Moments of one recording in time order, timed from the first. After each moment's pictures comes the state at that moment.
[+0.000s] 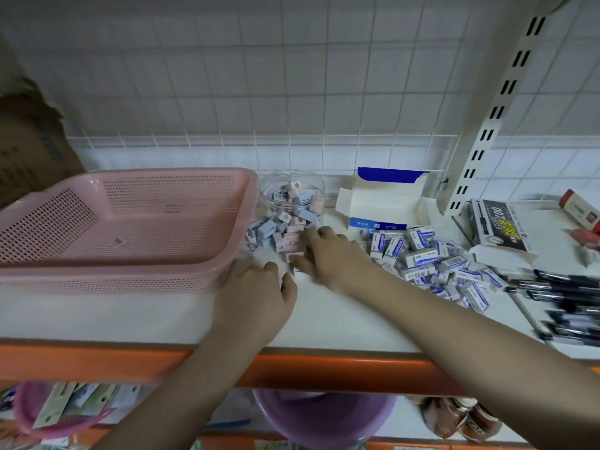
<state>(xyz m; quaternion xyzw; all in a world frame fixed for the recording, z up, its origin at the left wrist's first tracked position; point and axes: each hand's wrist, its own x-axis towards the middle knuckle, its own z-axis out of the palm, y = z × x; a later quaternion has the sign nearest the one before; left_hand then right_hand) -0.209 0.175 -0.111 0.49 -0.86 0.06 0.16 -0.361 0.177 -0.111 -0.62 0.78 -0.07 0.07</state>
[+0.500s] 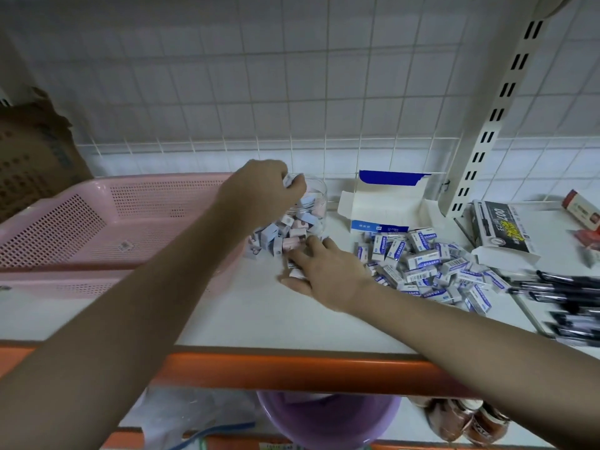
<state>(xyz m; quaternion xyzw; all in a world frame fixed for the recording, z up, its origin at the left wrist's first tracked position) -0.247 0.099 -0.016 0.40 -0.87 -0.07 0.27 -0.350 0.191 -0.114 -0.70 0.71 -0.02 -0.05</state>
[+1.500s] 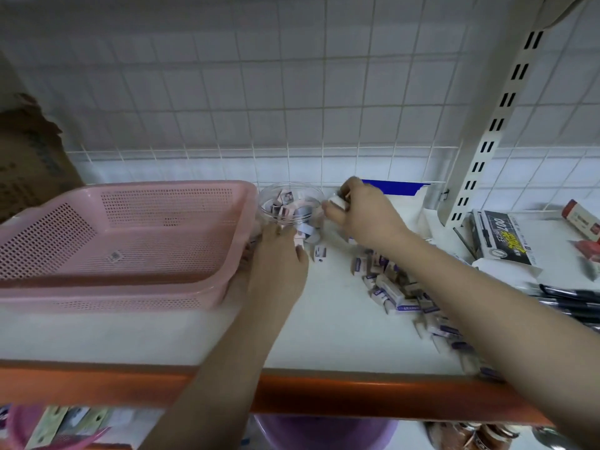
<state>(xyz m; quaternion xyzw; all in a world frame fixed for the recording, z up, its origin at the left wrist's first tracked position) -0.265 0.129 -0.101 0.45 -0.85 -0.07 0.27 -0.412 0.161 -0.055 -0.55 0.77 -0.33 0.03</state>
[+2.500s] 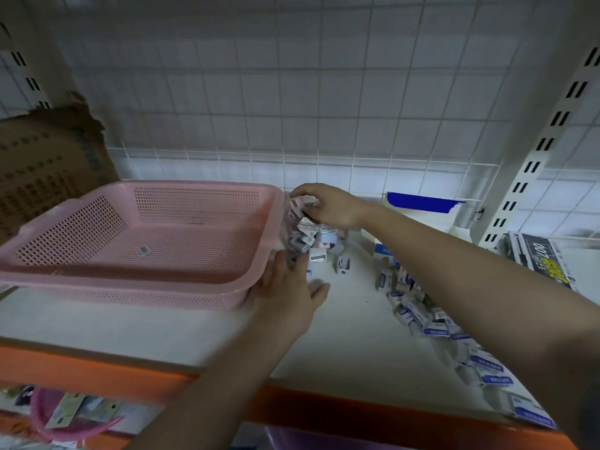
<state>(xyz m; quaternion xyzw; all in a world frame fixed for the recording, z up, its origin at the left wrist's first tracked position) -0.241 0.135 -0.123 0.51 -0.84 -0.08 0.14 -0.399 0.064 -0.051 -0.73 0.63 -0.21 0.17</state>
